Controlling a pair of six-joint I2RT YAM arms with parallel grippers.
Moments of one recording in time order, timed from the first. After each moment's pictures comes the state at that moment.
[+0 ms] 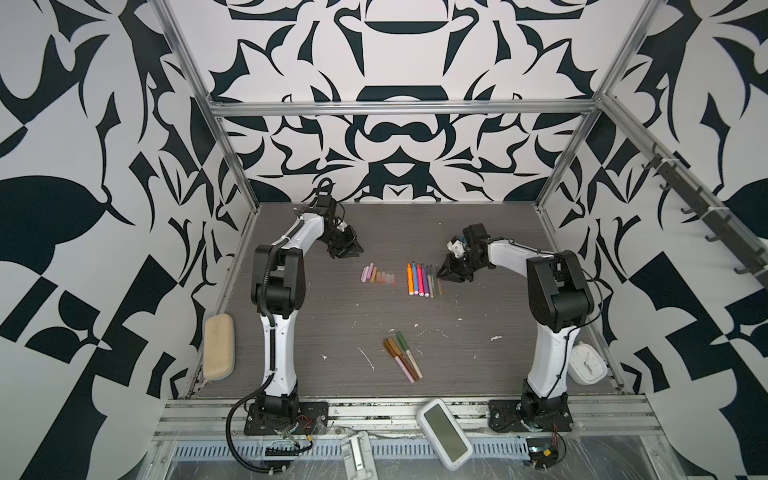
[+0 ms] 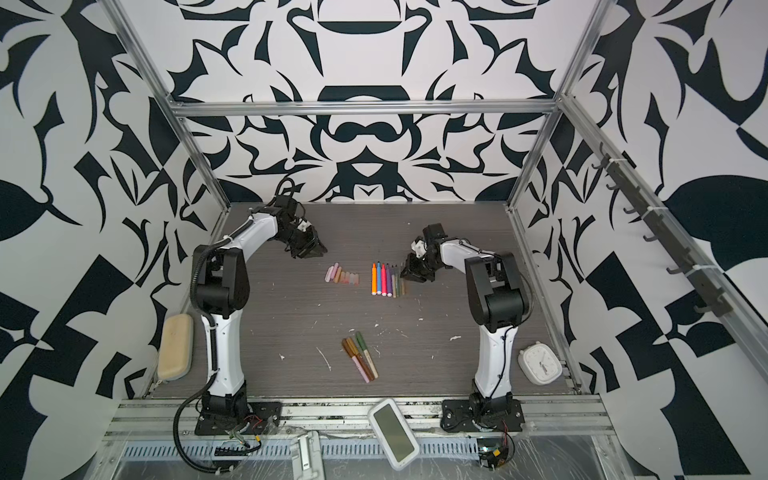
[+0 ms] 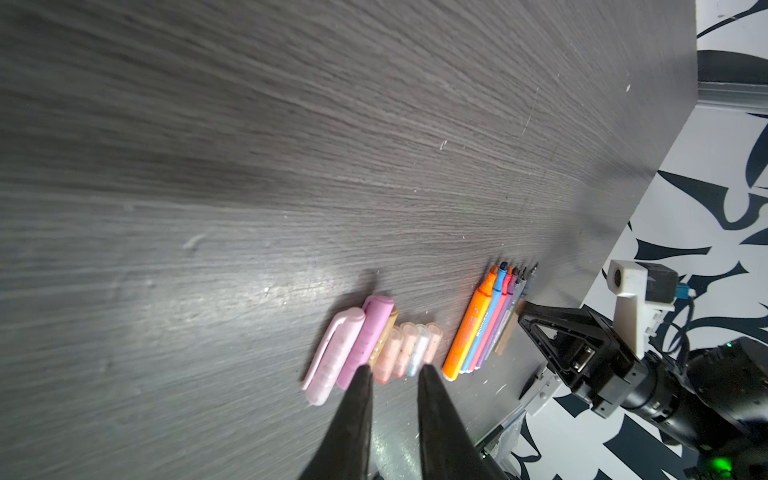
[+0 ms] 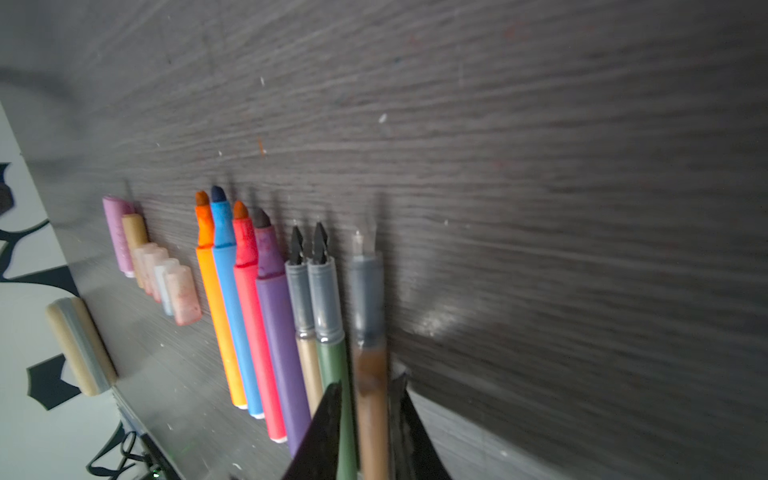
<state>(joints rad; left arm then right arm) -0.18 2.21 1.82 -0.91 0.61 -0.54 0.22 2.01 1.31 -0.53 -0.55 0.40</state>
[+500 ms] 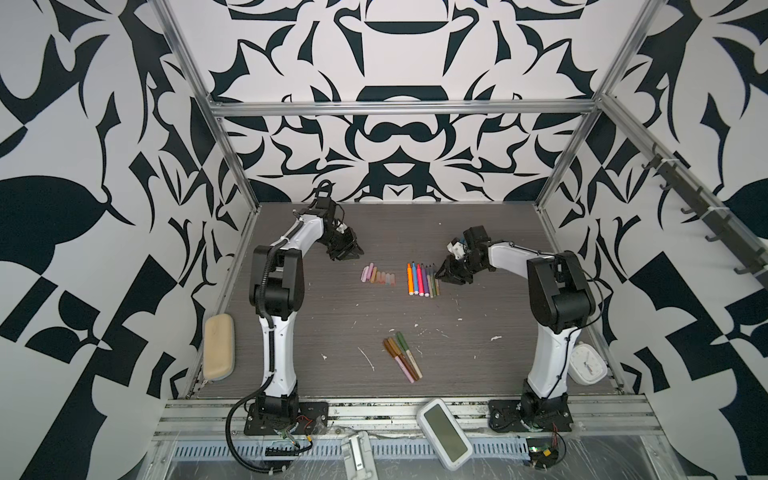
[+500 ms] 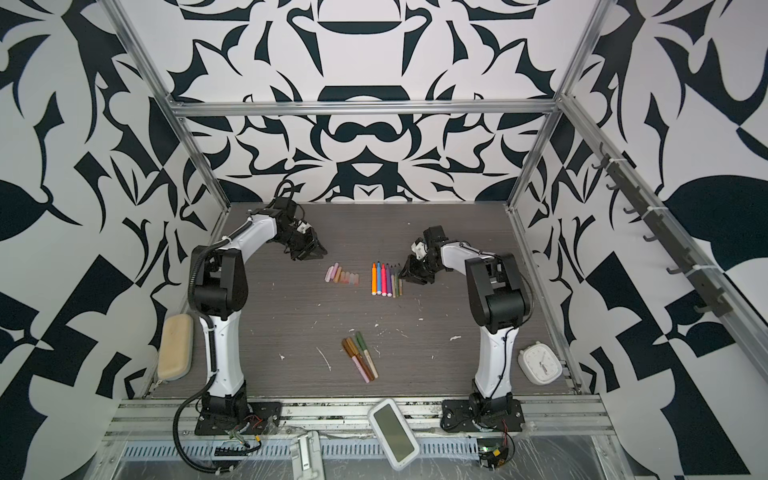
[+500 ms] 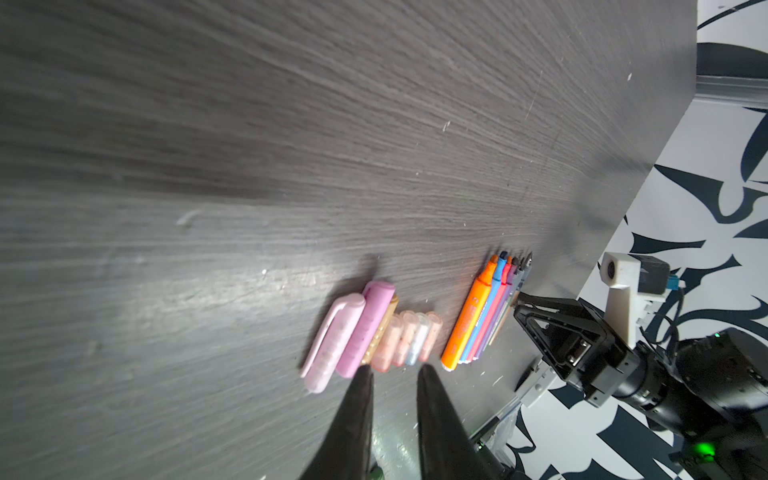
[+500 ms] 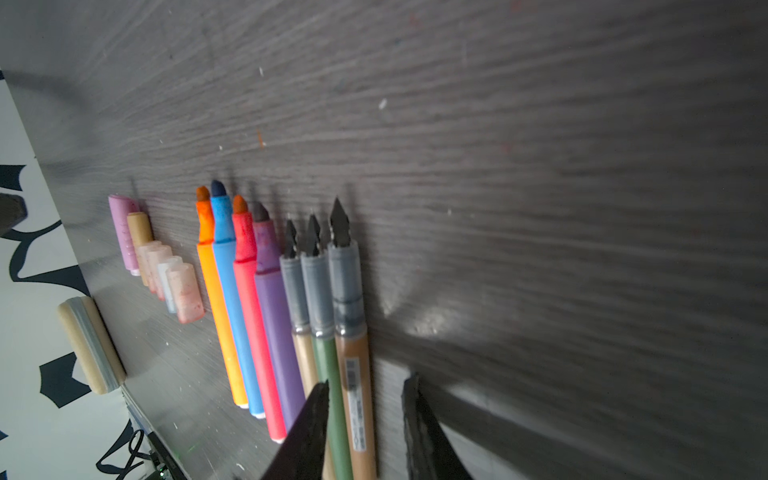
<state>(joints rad) -0.18 2.17 1.77 -0.89 0.62 -0.55 0.22 1.97 1.25 -0.49 -0.56 0.41</state>
